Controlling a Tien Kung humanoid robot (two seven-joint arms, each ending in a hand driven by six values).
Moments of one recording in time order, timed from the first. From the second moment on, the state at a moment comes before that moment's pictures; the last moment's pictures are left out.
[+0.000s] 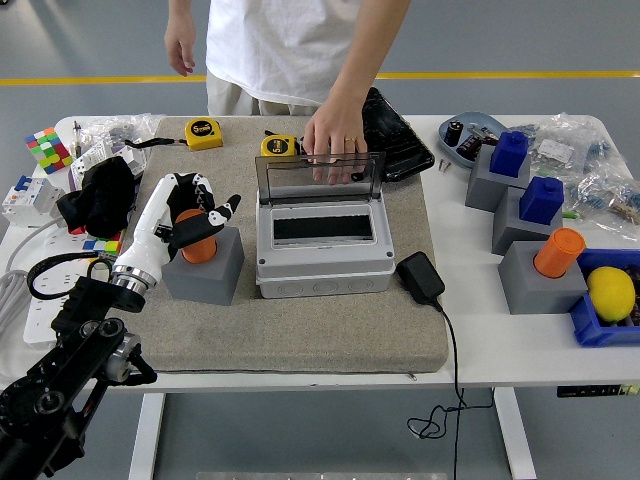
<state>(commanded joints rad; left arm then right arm) -0.23 0.10 -1.20 -1.22 1.22 0.12 -0.23 0.11 -0.06 1.46 0.18 -1.46 0.03 -0.20</state>
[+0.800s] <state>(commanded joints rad) -0.23 0.09 -1.21 -1.22 1.20 0.09 -0.22 0.10 -0.06 1.49 0.18 -1.47 0.03 -0.20</state>
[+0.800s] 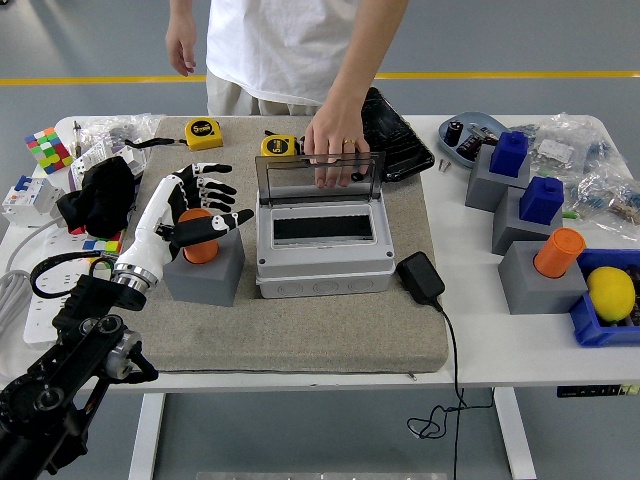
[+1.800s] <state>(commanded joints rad) -0.15 0.11 -1.23 -1.24 1.19 0.03 -0.37 0.10 -0.05 1.49 0.18 -1.46 0.03 -0.19</state>
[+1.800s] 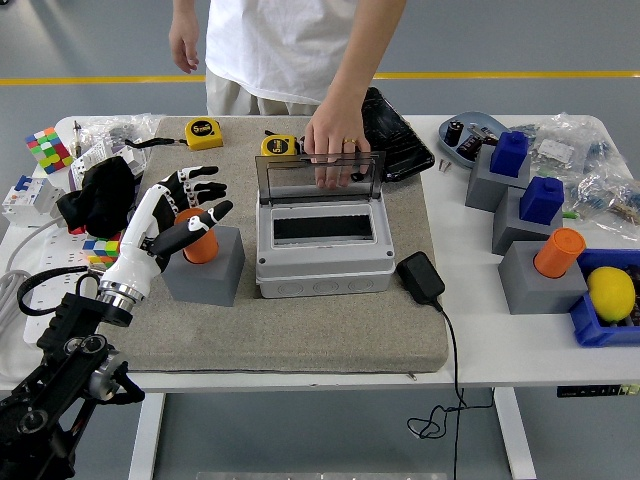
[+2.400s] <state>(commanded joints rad) -0.18 0.08 -1.19 -1.13 1.14 0.11 -0.48 0.10 -0.05 1.49 0.18 -1.46 0.03 -0.18</state>
